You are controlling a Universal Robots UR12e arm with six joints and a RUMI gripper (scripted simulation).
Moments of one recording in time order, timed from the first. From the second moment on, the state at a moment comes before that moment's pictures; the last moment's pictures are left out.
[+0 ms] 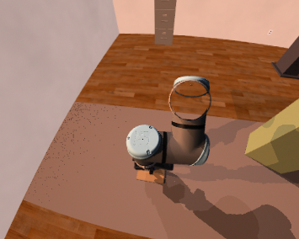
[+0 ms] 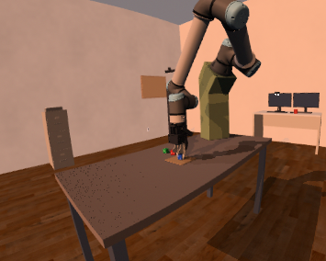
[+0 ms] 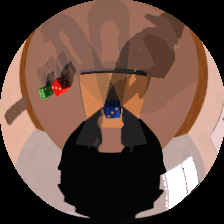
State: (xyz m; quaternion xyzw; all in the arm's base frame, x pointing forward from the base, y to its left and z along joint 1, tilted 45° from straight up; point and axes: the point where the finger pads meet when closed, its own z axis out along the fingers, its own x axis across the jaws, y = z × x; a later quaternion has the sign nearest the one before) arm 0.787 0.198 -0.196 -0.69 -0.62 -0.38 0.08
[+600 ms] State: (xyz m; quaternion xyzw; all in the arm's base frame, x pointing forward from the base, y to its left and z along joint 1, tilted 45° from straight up) arm 0.787 0.198 -0.196 -0.69 -0.62 -0.38 0.08
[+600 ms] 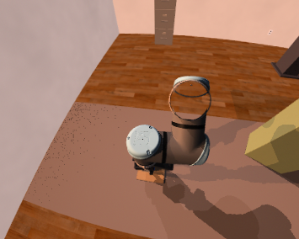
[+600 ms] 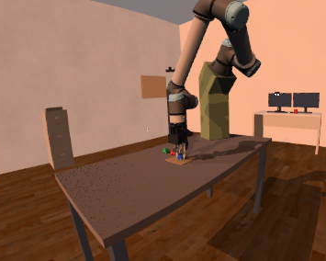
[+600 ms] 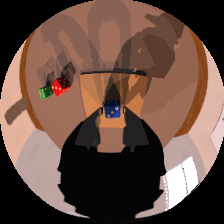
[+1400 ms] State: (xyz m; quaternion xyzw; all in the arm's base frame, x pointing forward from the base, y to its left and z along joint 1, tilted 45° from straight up) arm 0.779 0.187 -0.181 -0.69 -0.62 -0.38 0.08
